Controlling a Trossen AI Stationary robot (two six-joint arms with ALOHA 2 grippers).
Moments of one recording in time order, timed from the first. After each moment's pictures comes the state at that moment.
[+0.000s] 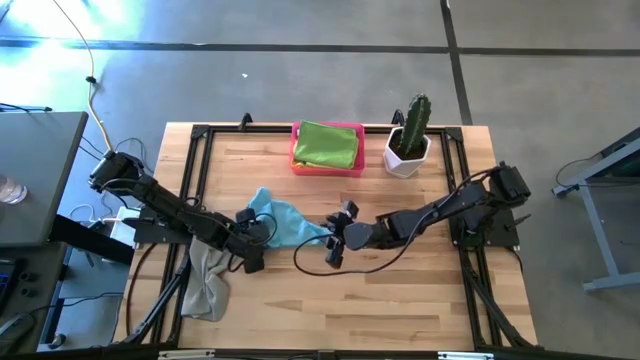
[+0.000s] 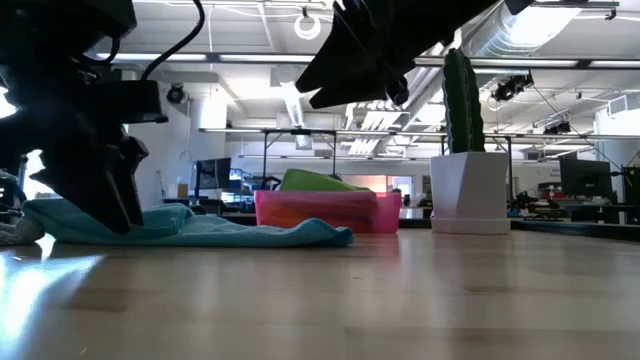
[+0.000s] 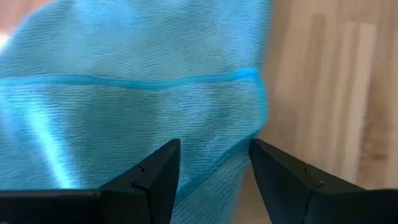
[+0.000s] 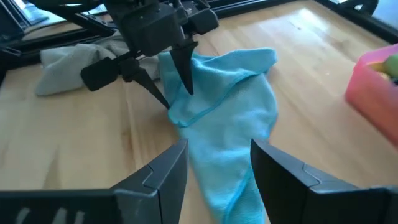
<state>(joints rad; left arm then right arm) -0.31 1.38 0.52 -0.31 -0.37 -0.58 0.28 1.71 1.06 0.08 0.45 0.38</state>
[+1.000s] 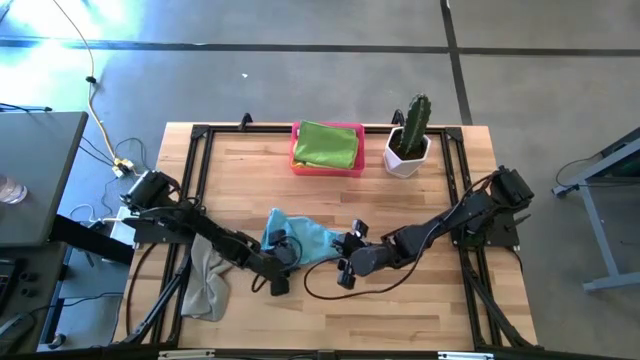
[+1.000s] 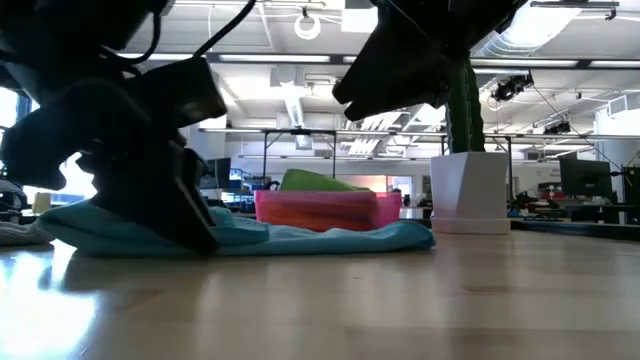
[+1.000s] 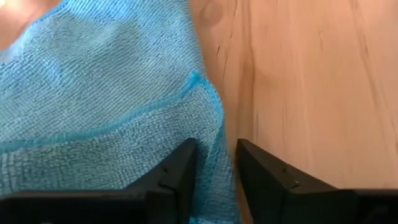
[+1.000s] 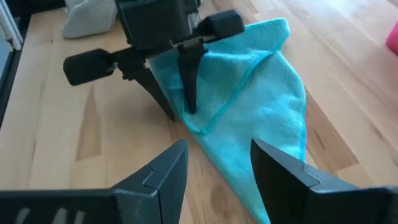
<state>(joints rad) -0.36 1.77 0.67 0.20 -0.35 -0.48 0.42 1.71 1.06 -0.09 0.46 0.52</state>
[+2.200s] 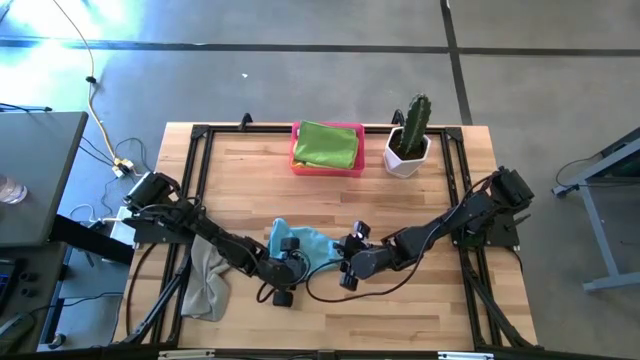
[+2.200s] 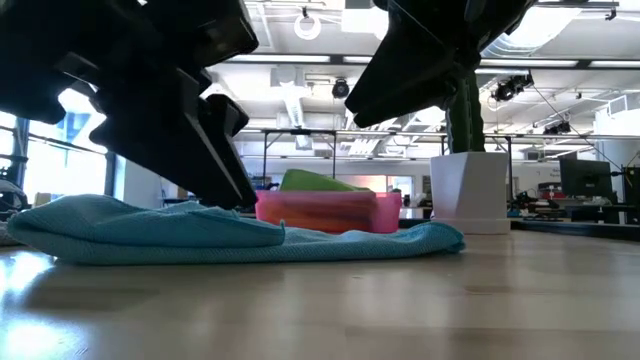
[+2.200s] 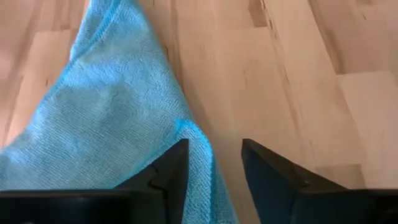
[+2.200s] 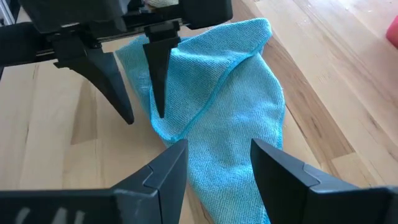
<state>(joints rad) -0.39 1.77 0.89 0.01 -0.30 -0.28 0.43 1.71 1.06 -0.13 0.47 0.52</state>
